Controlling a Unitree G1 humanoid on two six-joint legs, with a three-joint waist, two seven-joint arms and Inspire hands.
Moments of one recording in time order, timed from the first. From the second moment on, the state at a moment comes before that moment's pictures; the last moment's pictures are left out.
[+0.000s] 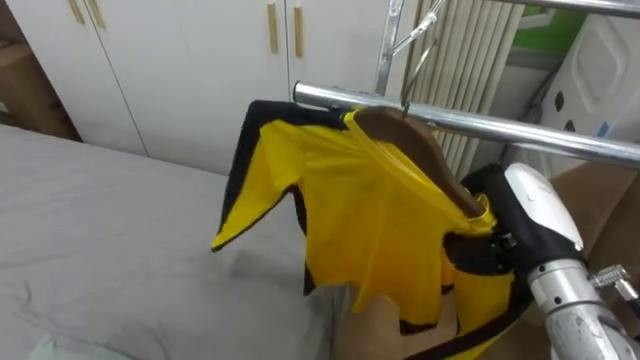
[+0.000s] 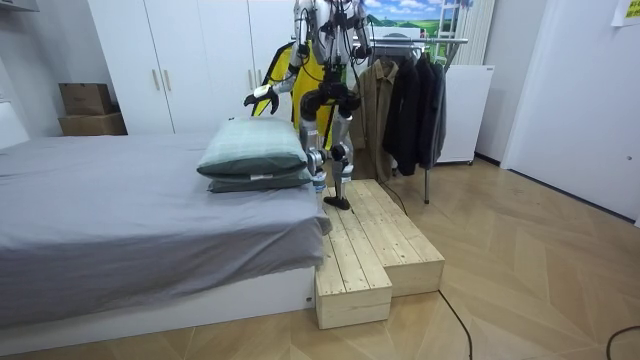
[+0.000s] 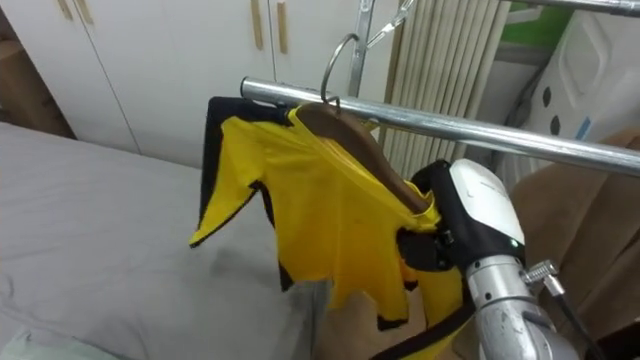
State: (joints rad) left arm 0.16 0.16 0.03 0.71 0.40 0.02 0.78; right arm -0.04 -0.36 0.05 -0.21 -0.59 0.15 0.04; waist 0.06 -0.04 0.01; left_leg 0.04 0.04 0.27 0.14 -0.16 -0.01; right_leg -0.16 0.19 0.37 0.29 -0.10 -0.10
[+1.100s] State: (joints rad) left arm 0.15 0.16 0.04 0.70 0.40 -0.04 0.82; right arm -0.11 -0.40 0.05 0.16 0.04 0.13 0.17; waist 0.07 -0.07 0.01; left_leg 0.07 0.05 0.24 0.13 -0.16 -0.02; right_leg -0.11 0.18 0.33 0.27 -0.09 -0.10
